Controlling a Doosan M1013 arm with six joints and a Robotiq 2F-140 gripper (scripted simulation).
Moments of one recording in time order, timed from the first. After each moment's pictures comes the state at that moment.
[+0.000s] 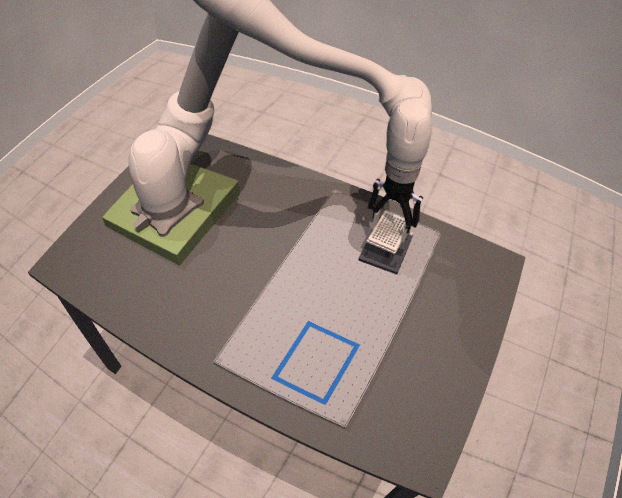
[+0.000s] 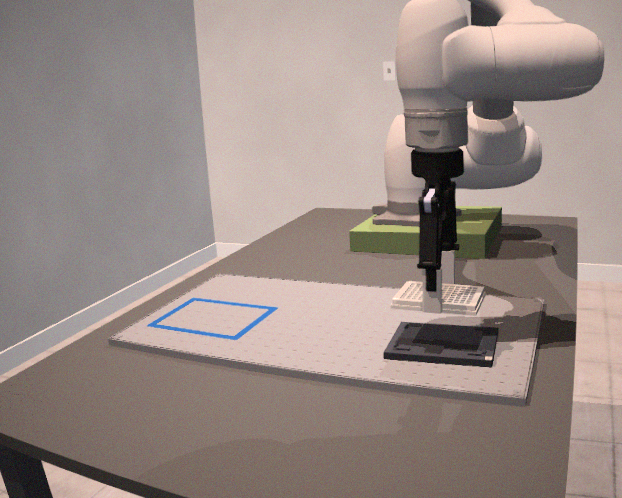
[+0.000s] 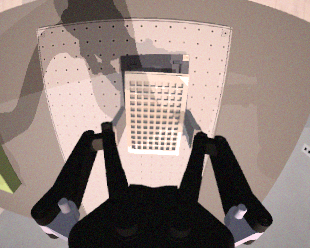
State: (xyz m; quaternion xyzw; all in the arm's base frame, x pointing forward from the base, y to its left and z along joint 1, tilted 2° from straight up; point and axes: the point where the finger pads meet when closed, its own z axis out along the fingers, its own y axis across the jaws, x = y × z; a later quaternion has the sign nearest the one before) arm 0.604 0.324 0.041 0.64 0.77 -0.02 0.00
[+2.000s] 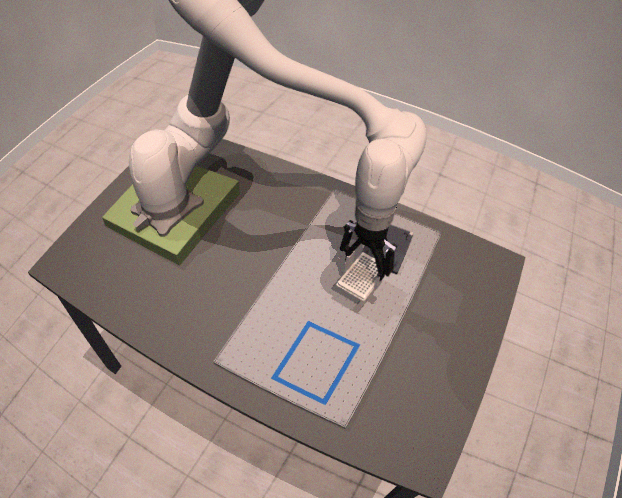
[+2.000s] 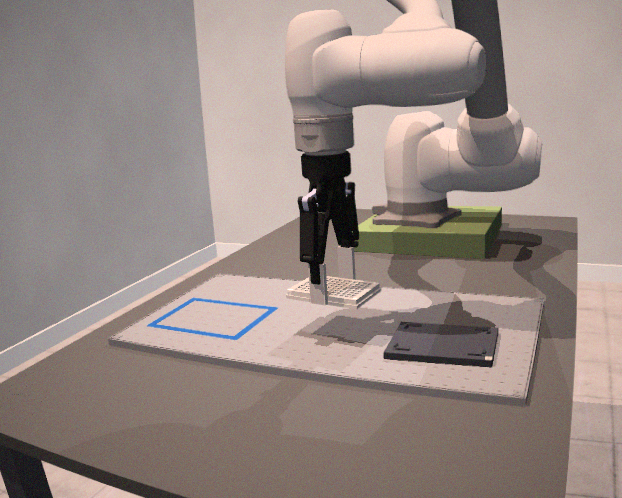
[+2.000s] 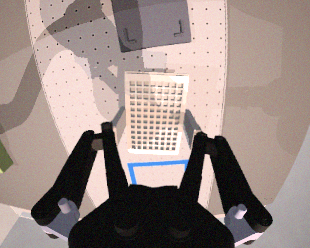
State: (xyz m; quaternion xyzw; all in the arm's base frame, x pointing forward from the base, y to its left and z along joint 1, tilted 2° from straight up) arm 0.632 0.152 0.040 0.69 0.73 -0.02 0.00
